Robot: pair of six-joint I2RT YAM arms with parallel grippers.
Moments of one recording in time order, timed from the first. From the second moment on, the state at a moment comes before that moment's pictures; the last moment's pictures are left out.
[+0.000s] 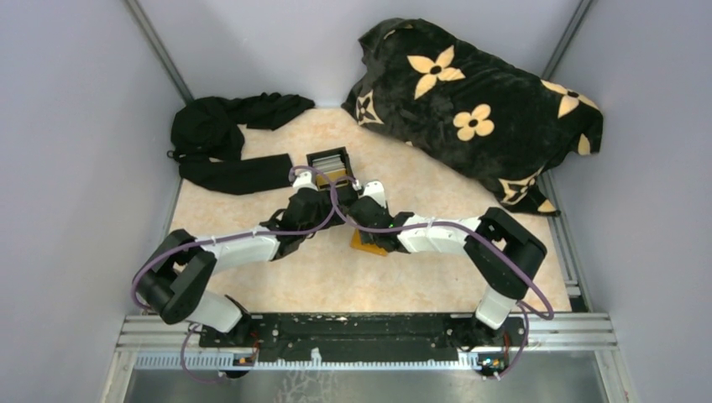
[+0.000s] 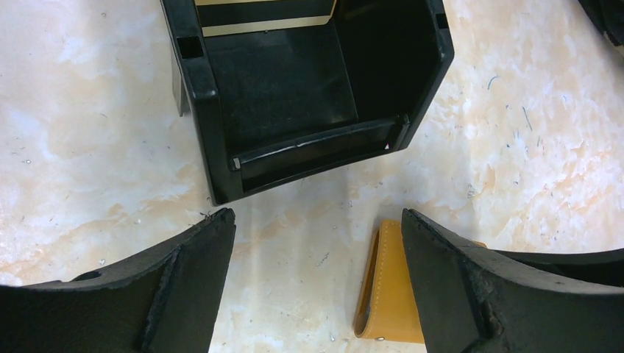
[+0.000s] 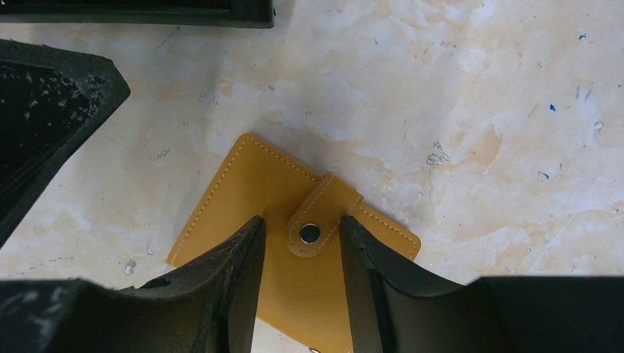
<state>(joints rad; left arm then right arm) -0.70 1.47 0.62 0.28 -0.30 -0.71 0.94 1.68 0.92 -0.16 0.44 0.52</state>
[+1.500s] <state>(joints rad) -0.70 1.44 0.60 0.32 -0.21 -0.69 0.80 1.31 0.91 -0.29 0.38 0.43</state>
